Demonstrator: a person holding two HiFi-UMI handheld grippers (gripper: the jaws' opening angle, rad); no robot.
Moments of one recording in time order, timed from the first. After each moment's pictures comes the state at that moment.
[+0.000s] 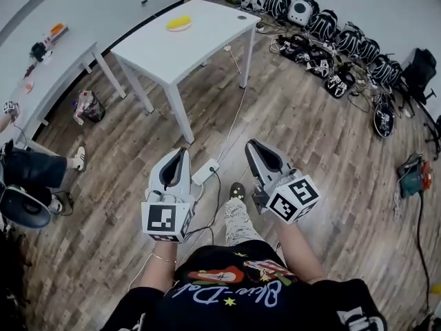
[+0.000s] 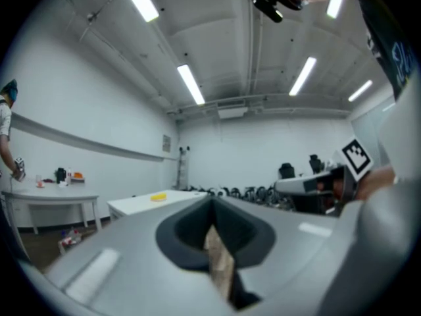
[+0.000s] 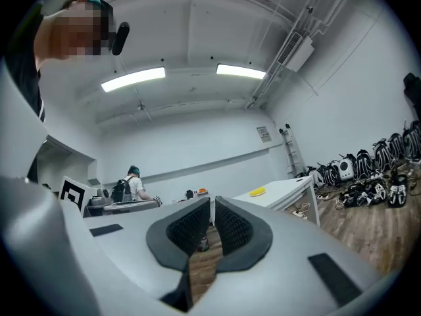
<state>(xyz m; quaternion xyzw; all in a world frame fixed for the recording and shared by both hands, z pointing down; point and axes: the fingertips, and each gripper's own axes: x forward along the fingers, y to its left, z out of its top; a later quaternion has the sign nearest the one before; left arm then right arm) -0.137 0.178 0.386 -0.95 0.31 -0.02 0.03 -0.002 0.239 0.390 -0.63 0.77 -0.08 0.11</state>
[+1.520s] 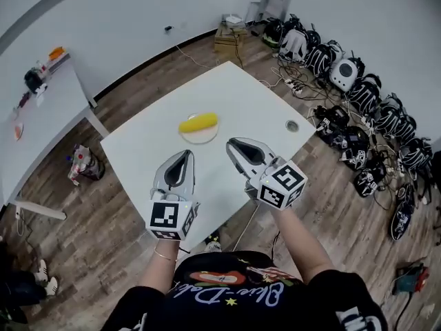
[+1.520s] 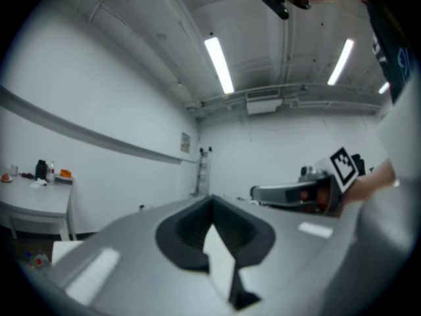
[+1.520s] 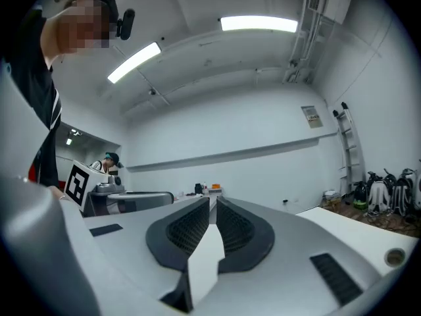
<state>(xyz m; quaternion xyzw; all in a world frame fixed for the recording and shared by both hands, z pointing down) 0.132 -0.495 0.361 -0.92 0.39 0.00 0.02 0.227 -0.486 0.363 -0.47 0.88 -0.04 0.04</state>
